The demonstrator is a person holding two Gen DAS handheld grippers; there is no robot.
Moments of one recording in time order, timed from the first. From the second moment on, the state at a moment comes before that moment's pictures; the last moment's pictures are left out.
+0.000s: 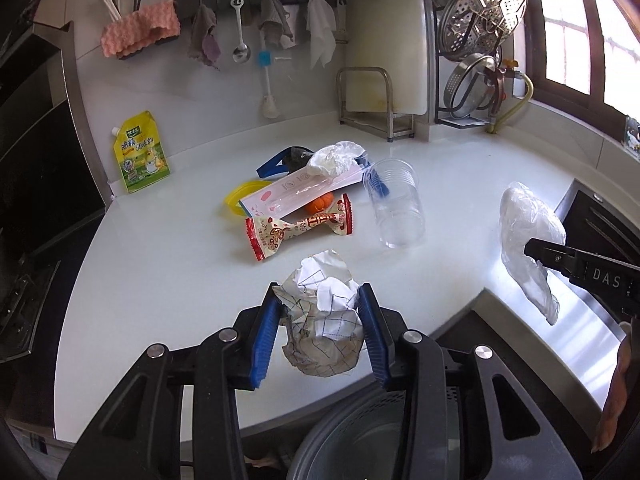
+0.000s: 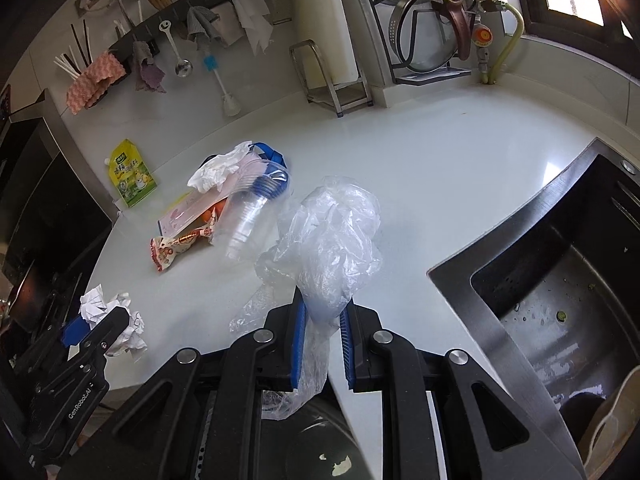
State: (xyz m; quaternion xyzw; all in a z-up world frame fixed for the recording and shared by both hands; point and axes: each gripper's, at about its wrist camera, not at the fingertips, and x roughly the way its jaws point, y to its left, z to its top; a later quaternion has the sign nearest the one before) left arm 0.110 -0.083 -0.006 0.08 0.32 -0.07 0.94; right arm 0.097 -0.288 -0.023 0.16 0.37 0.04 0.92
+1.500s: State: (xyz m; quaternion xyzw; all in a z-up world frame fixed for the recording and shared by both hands) left arm -0.004 -0.058 -0.085 0.10 0.42 -0.16 0.89; right arm -0.062 -0.215 -0.097 0.15 0.44 0.03 0.89
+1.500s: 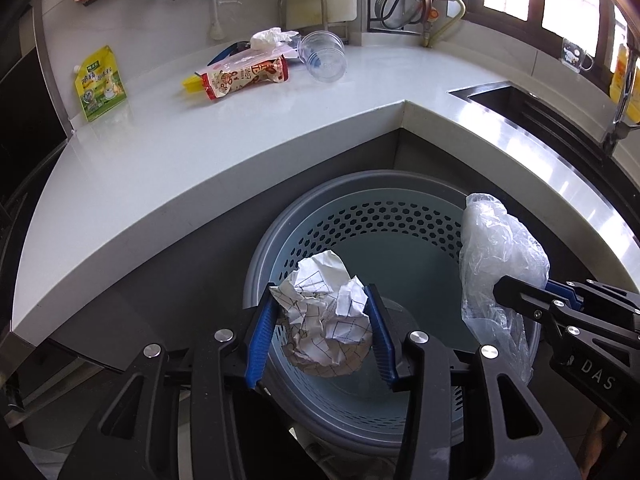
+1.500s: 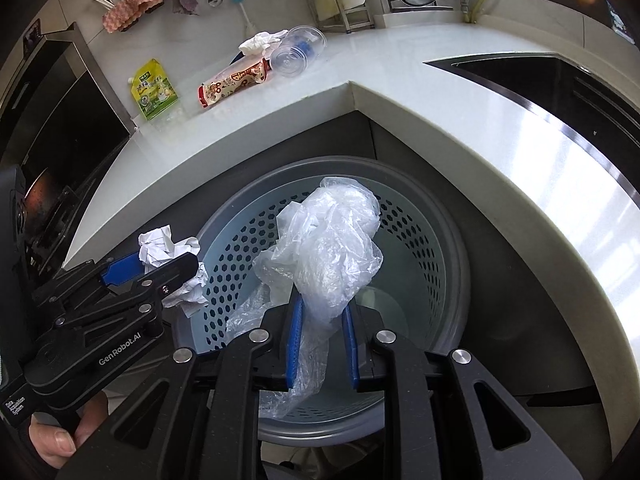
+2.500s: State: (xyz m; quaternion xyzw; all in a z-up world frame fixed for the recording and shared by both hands) left arm -0.009 -0.048 -0.076 0.08 0.40 -0.15 0.90; right arm -0.069 -0.227 -0.088 0.16 0.42 0.01 0.89
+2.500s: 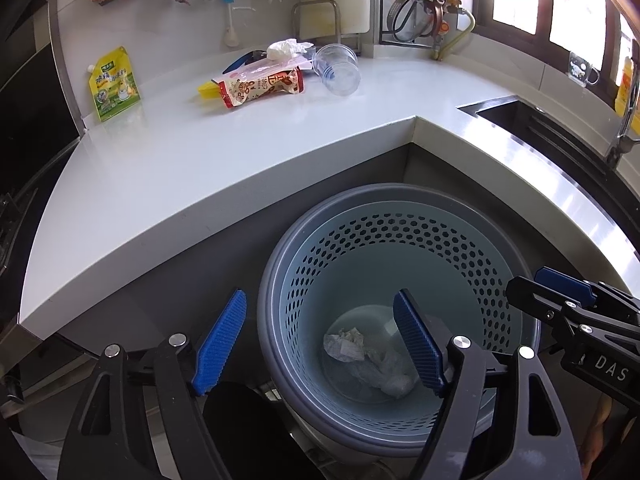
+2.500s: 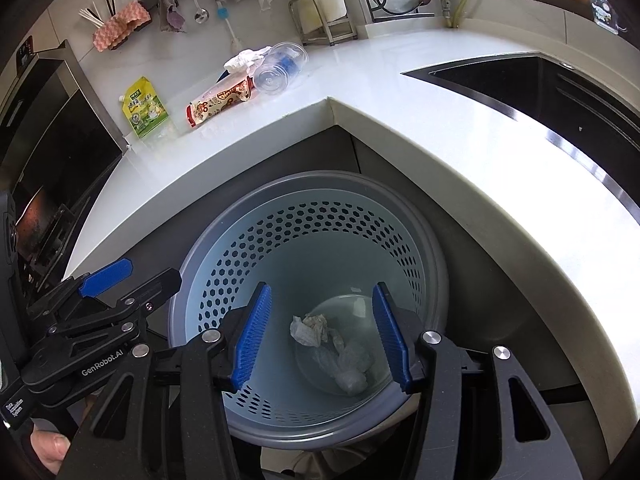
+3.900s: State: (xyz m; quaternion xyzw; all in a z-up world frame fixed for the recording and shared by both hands) left arm 0.051 -0.022 -0.019 0.04 0.33 -0.11 0.93; right arm -0.019 -0.234 -0.045 0.14 0.37 0.02 0.92
